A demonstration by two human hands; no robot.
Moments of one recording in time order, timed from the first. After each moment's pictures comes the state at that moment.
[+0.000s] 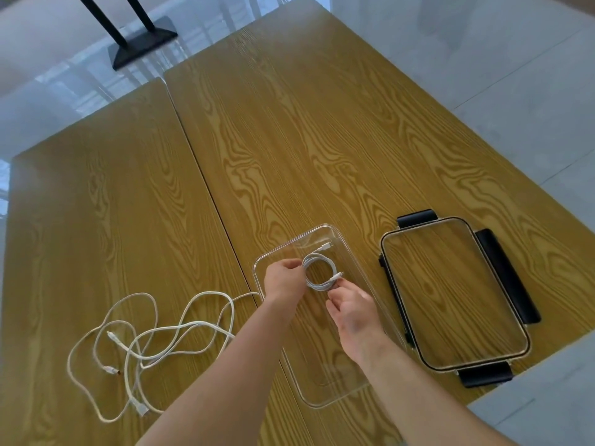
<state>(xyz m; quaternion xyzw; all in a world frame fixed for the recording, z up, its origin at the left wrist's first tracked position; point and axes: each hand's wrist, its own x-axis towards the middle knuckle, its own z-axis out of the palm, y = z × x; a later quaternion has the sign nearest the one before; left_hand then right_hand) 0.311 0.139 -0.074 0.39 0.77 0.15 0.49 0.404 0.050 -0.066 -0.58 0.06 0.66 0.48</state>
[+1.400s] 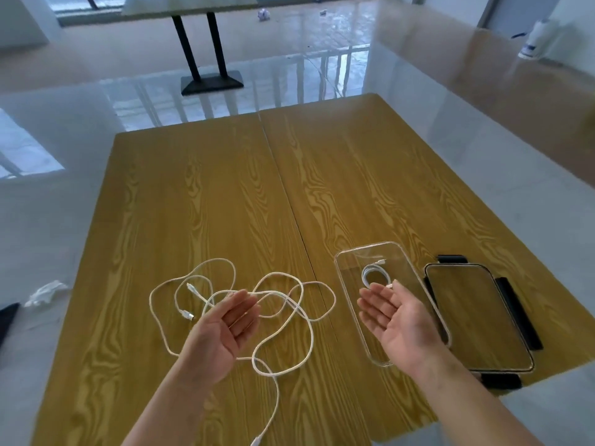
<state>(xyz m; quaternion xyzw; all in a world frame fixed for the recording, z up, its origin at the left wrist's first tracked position) 0.032 0.013 0.044 0.09 0.50 0.46 0.73 0.314 -0.017 0.066 -0.56 -0.02 0.64 0.53</state>
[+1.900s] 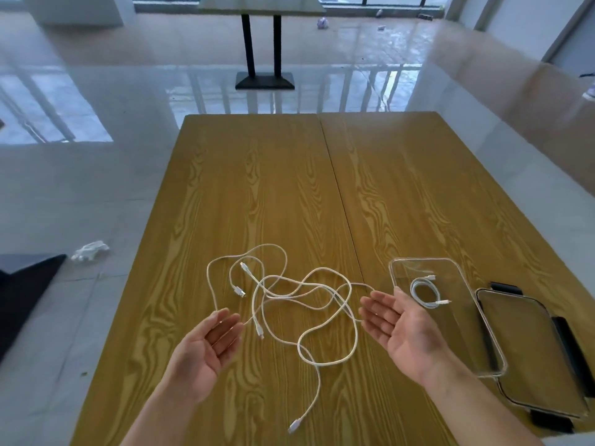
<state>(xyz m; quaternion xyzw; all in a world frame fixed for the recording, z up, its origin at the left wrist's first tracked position) -0.088 -0.050 0.017 0.01 0.53 0.52 0.67 0.225 -0.013 0.066 -0.59 -0.12 0.66 0.45</state>
